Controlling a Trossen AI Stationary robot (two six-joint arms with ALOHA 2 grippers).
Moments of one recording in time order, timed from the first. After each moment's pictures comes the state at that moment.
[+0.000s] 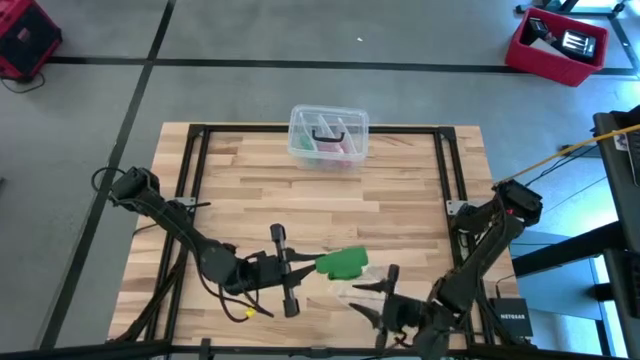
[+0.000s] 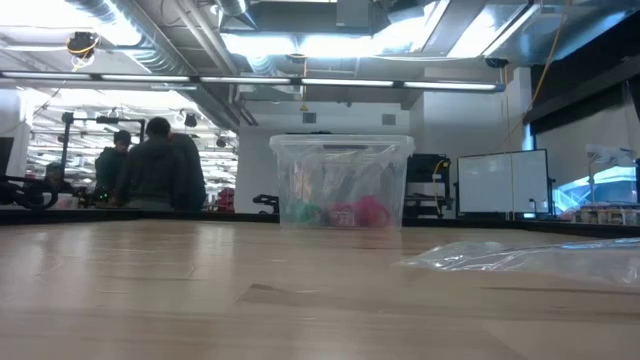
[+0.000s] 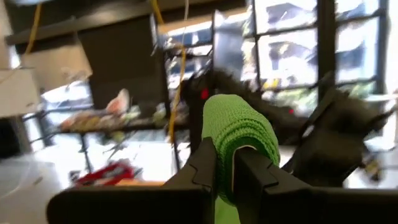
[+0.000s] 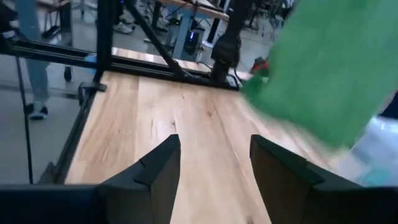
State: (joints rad) left arm -0.65 1.64 1.22 0.75 -0.87 0.33; right arm 0.92 1.71 1.19 -0.04 1.11 0.26
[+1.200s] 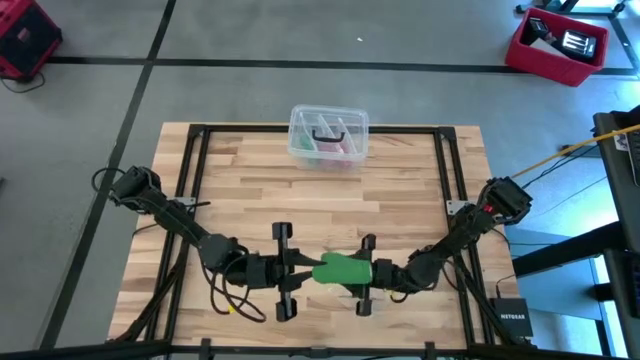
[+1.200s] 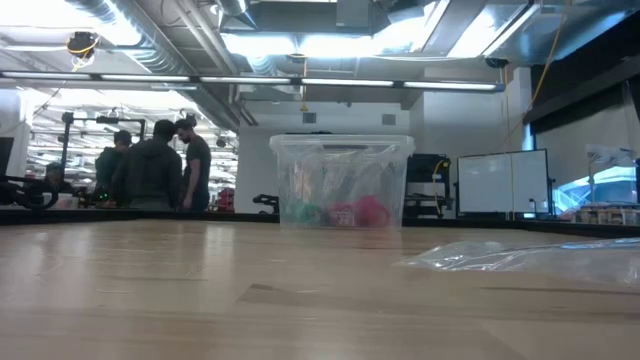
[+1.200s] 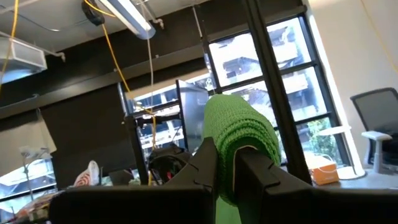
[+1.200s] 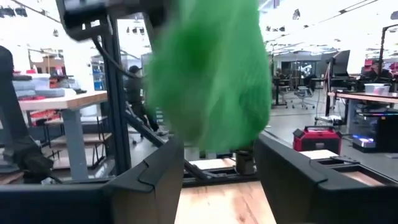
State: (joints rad) left arm -0.60 1.64 1.22 0.95 -0.55 0.54; right arm 0.67 1.74 0.84 1.22 0.75 -0.17
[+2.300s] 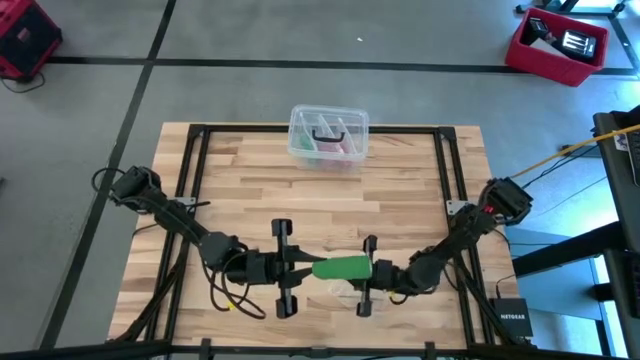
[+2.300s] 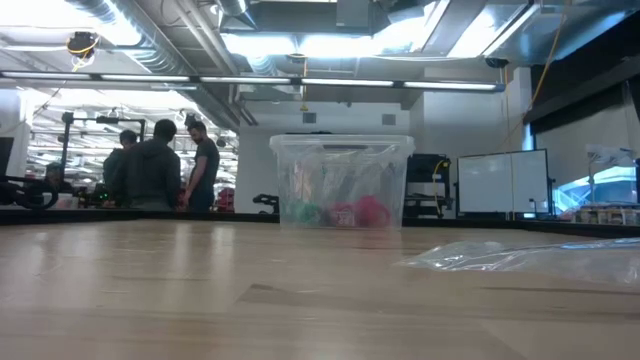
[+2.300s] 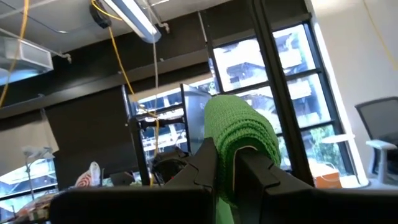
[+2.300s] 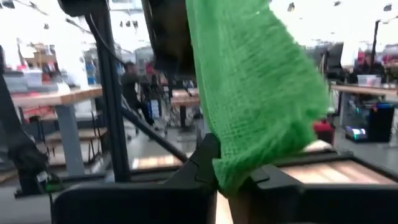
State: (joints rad) left arm -0.59 1.64 1.22 0.98 -0.55 0.53; right arm 0.69 1.74 0.84 1.20 0.79 -0.14
